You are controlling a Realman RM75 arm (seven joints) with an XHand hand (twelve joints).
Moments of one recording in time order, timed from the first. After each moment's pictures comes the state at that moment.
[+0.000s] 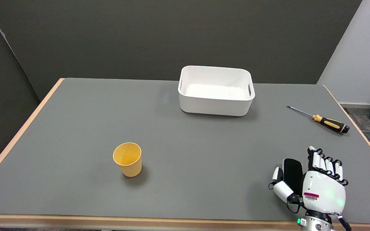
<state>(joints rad) -0.37 -1.26 -2.31 1.25 1.37 1.82 -0.54</state>
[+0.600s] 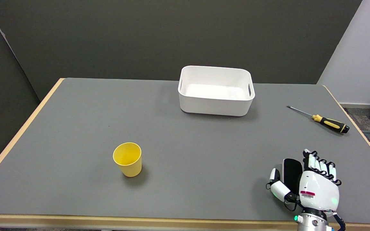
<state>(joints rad) -0.34 -1.26 -2.32 1.23 1.45 1.77 -0.50</state>
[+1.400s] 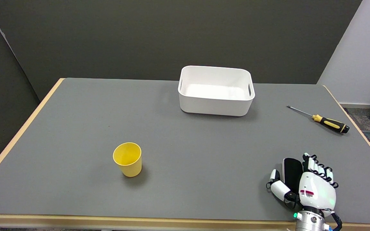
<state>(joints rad) -0.30 -1.25 -2.32 1.21 1.57 1.72 -0.42</state>
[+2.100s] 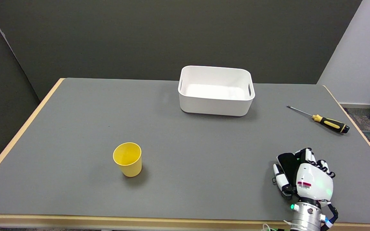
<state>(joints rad) -0.25 -1.25 -2.32 1.16 1.53 1.73 -0.42</state>
